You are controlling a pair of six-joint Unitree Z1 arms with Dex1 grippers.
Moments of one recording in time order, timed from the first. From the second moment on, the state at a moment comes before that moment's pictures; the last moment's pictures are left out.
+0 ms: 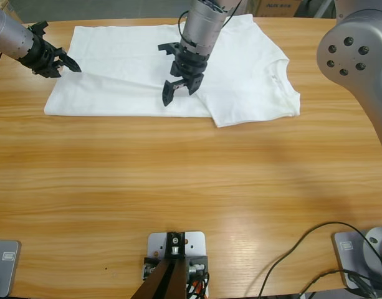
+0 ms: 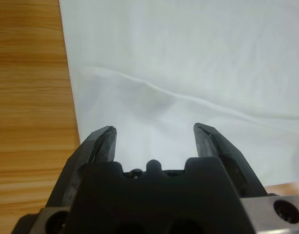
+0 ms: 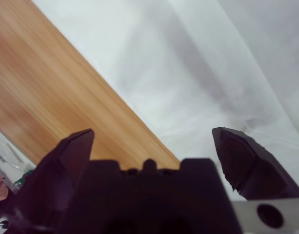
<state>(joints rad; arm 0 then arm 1) -0.17 2.00 -1.34 0.56 -0.08 -0.38 0.63 2.63 -2.53 1.45 0.43 0.01</state>
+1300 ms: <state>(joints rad) -0.16 2.00 -1.34 0.56 -0.08 -0.38 0.69 2.63 -2.58 1.45 0.02 0.05</state>
